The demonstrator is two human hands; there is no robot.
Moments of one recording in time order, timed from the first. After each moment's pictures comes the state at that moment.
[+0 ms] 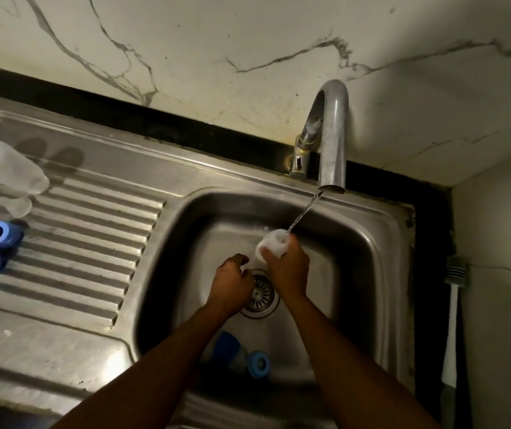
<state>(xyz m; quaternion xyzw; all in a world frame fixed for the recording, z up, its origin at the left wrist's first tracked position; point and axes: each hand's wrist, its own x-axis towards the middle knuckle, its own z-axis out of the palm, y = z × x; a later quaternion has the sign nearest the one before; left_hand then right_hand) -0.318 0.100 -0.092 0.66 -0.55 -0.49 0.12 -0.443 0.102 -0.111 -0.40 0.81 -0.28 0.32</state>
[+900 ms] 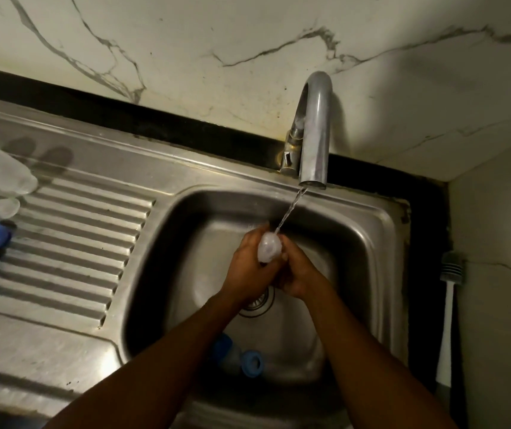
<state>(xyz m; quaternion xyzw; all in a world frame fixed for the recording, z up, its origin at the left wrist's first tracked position) -0.359 0.094 -0.076 0.55 -0.60 -0.52 0.27 -0.475 0.096 -0.075 0.02 0.58 -0.39 0.71</state>
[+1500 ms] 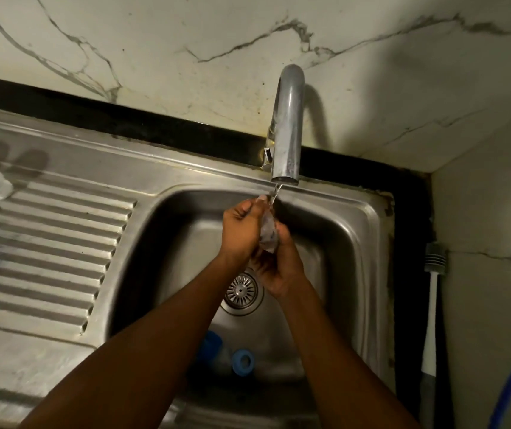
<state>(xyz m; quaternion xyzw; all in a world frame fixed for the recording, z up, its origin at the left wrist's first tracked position) -0.396 0.045 -0.048 0.53 -0.36 -0.65 0.41 -0.463 0.096 -0.067 0.11 0.48 -0.56 0.67</state>
